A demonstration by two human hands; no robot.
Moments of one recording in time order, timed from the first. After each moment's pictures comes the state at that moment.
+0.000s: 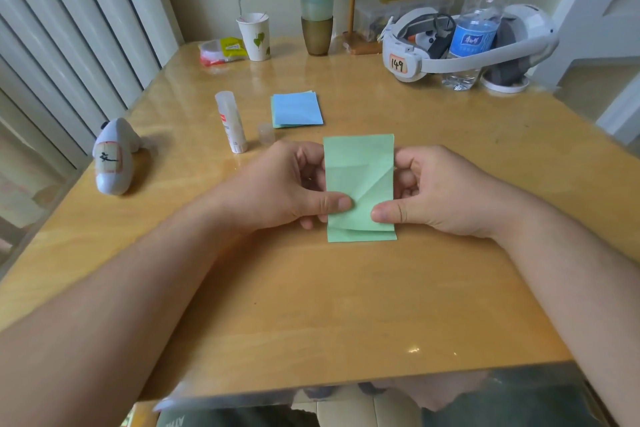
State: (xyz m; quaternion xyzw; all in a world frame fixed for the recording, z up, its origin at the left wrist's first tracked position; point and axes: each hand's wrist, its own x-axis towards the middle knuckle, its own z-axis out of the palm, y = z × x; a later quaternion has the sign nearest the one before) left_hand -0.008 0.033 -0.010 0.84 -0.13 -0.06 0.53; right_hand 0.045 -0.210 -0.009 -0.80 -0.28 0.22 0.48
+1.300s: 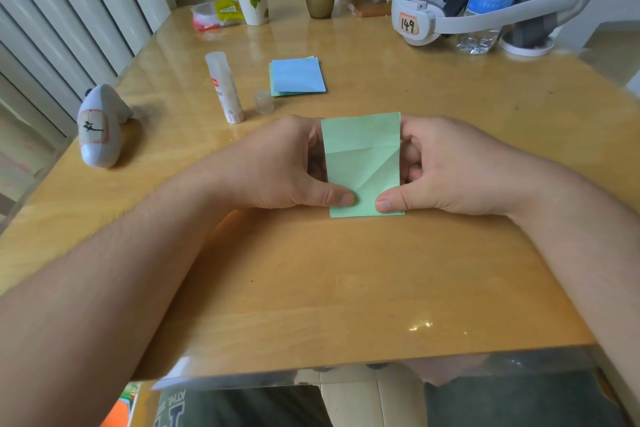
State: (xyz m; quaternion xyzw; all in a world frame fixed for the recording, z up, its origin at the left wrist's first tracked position) left_hand -0.008 0.032 -0.008 0.90 -0.16 -0.08 0.40; right_hand 0.039 -0.203 -0.003 -0.85 -0.33 0.17 0.38
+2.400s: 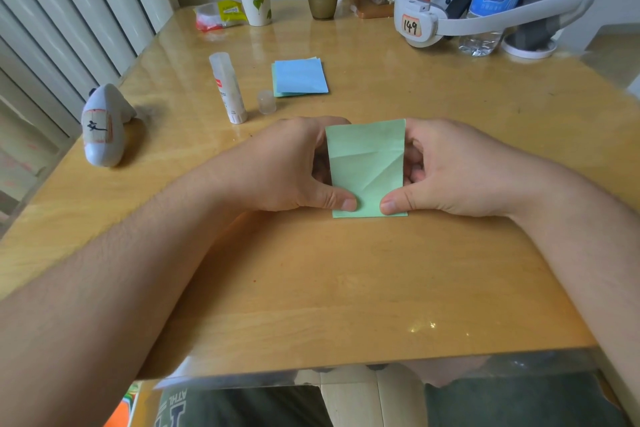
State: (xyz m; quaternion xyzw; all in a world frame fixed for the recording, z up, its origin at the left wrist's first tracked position) left_hand -0.009 0.028 -0.004 0.93 -0.18 -0.03 0.33; right_hand 0.041 -0.202 -0.004 -0.84 -0.34 0.19 0.39
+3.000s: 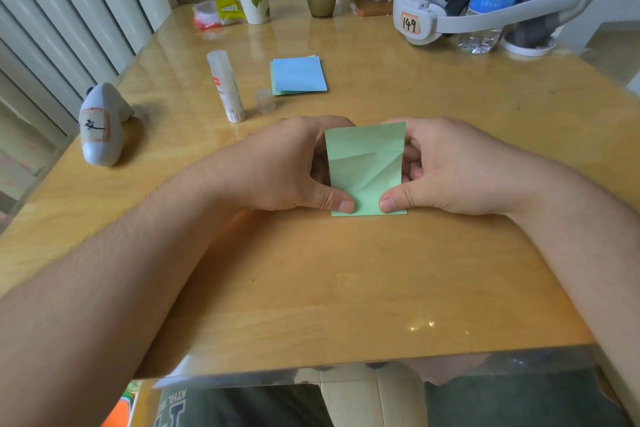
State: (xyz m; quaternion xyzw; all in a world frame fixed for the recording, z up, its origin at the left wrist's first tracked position) left_hand -0.008 0.029 -0.003 0.92 -0.18 -0.06 0.34; right_hand 0.045 -0.202 -0.009 -0.83 -0.35 0.19 0.40
